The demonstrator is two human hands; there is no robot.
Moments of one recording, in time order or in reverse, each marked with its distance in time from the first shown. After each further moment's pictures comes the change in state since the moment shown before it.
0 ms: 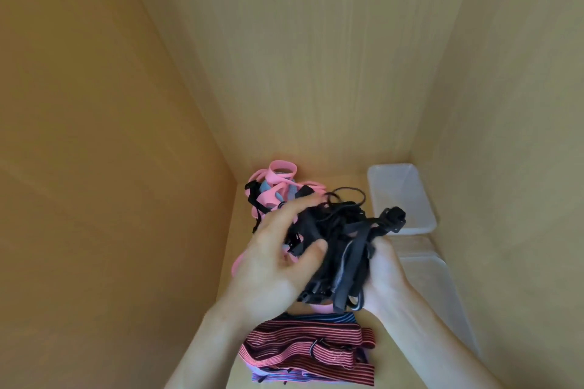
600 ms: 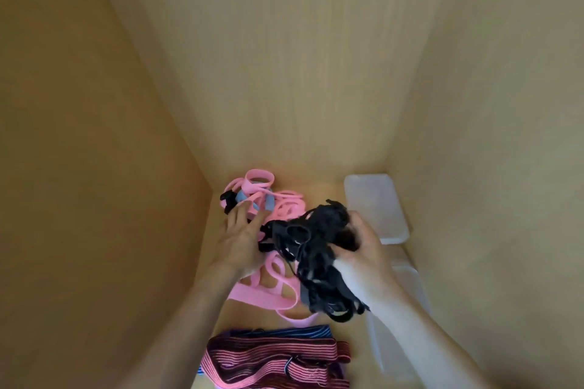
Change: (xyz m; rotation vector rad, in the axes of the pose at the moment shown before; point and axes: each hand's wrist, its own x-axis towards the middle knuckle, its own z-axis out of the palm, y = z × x) left_hand 0.085 -0.144 0.010 0.858 -0.126 -0.247; right_hand -0.002 -0.026 -0.012 -0.733 -0.048 -0.518
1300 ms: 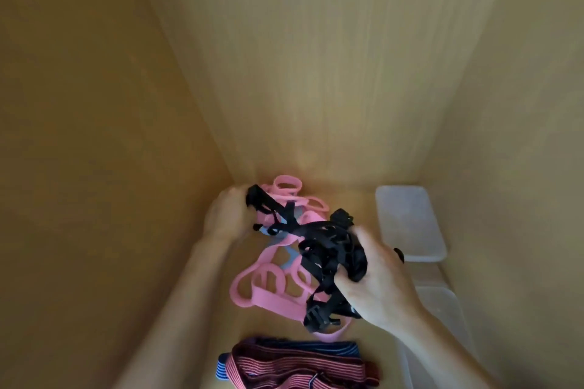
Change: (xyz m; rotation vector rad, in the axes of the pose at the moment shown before) left_hand 0.014 -0.021 -0.088 -0.271 0.295 -0.181; right_hand 0.006 0.000 0.008 -0.738 -0.032 -0.186
